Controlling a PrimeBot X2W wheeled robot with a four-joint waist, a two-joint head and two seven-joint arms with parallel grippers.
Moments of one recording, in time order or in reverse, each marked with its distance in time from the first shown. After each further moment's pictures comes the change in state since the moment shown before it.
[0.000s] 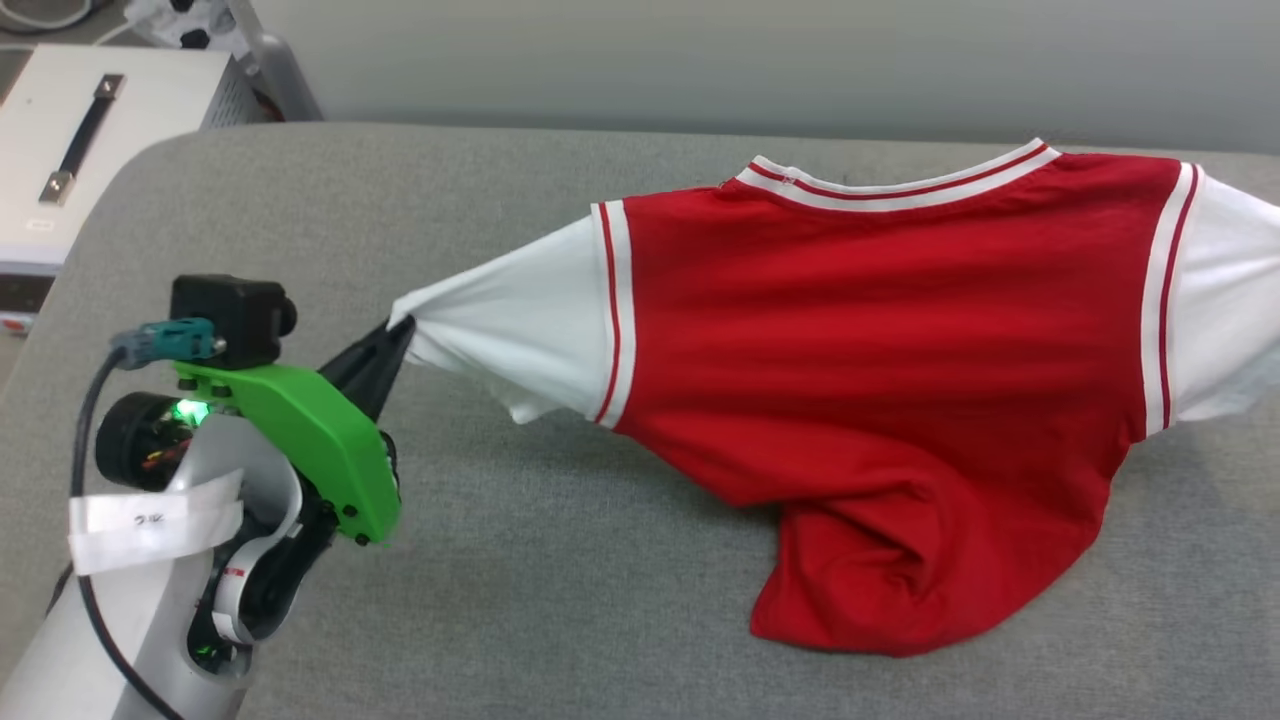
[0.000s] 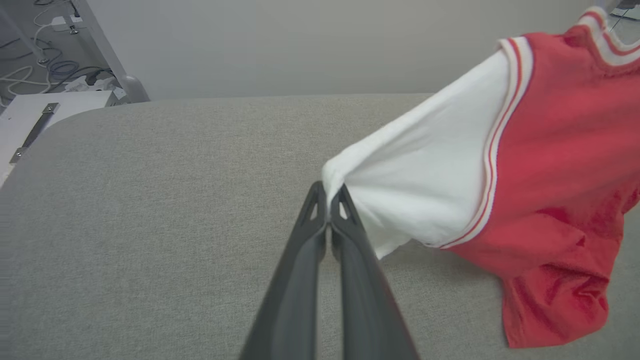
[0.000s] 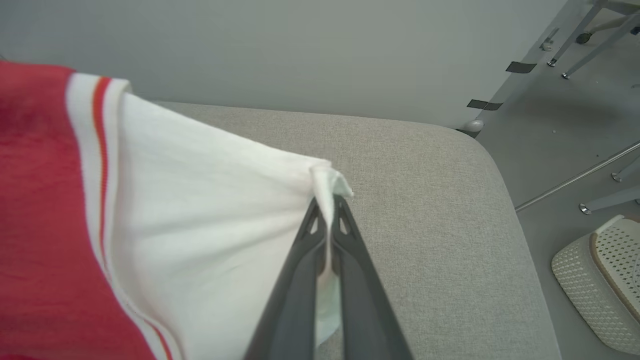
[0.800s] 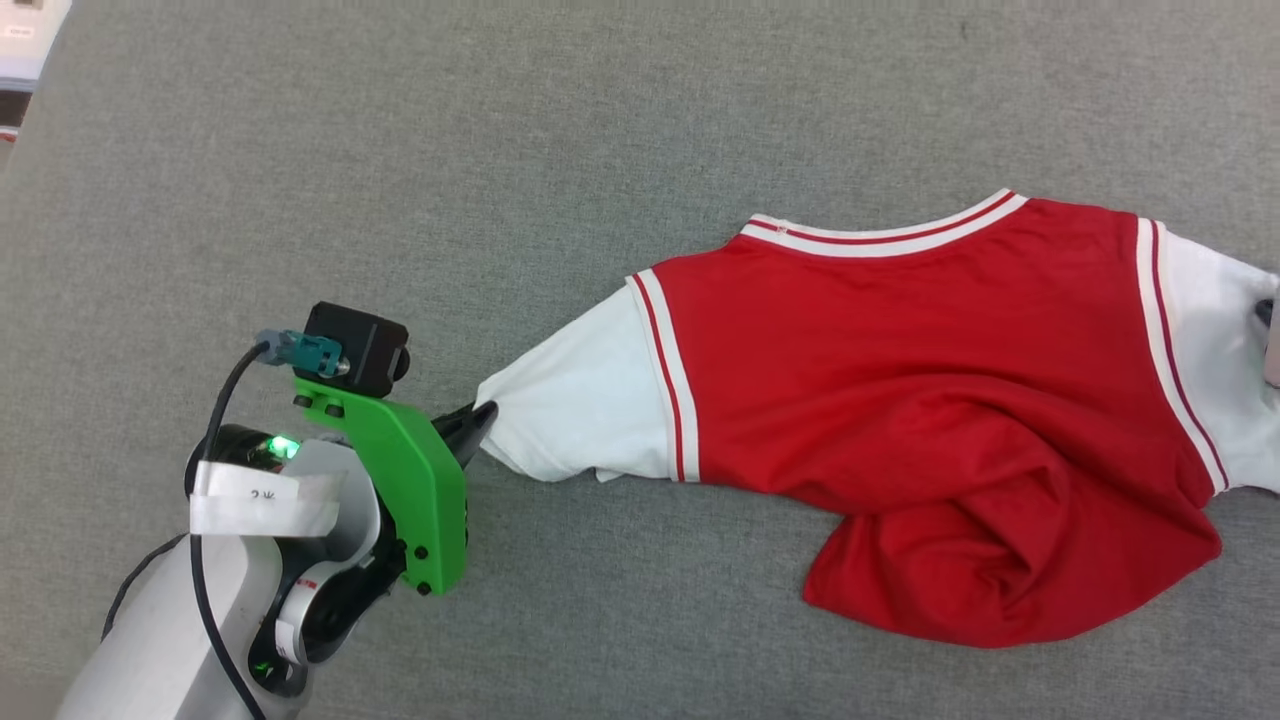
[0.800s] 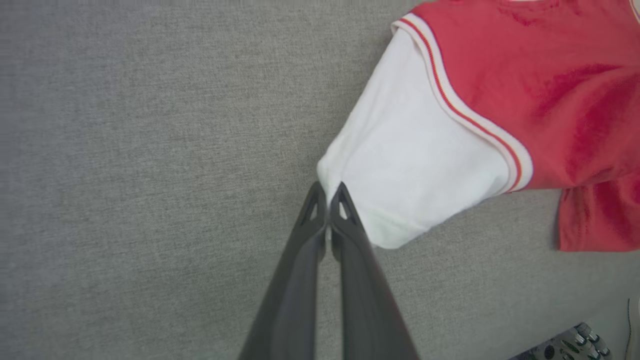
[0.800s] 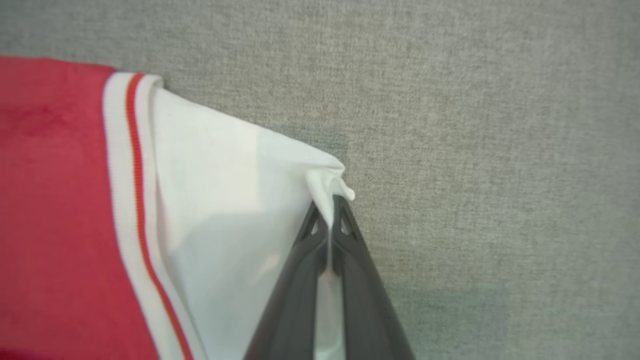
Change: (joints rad) left arm -0.013 -0.012 -0.114 -0.007 -0.027 -0.026 0.203; right arm -0.104 0.095 -0.033 0.095 -0.115 -0.002 0.388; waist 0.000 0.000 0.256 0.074
